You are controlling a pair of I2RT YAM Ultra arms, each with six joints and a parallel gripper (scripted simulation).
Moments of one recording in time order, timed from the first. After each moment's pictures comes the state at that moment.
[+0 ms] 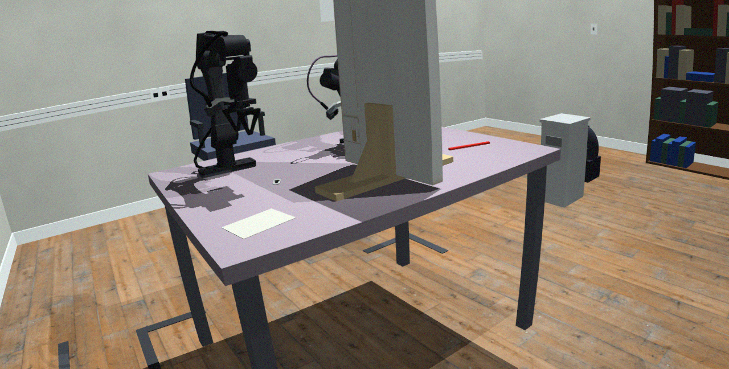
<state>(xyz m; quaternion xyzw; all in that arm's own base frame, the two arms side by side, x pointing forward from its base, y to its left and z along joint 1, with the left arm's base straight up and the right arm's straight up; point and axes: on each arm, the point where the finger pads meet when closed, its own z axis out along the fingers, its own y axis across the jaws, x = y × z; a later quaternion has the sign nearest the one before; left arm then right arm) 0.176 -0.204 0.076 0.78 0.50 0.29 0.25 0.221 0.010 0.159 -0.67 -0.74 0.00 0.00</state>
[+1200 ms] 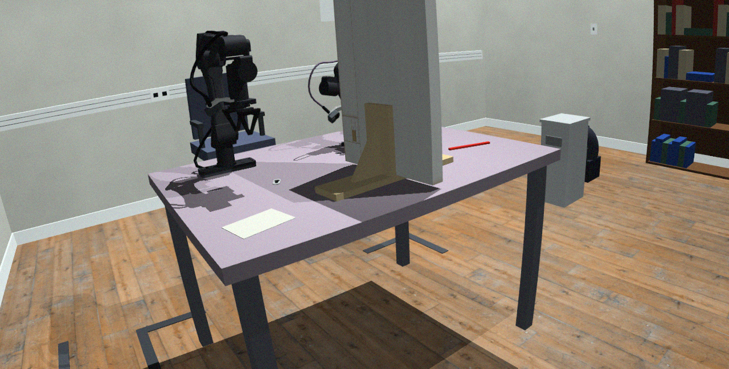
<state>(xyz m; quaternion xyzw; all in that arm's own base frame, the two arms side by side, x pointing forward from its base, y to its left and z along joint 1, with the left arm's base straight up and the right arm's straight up) 0.142 -0.176 0.055 0.78 0.50 0.29 0.24 0.221 0.010 0.159 -0.67 -0.74 0.00 0.00</state>
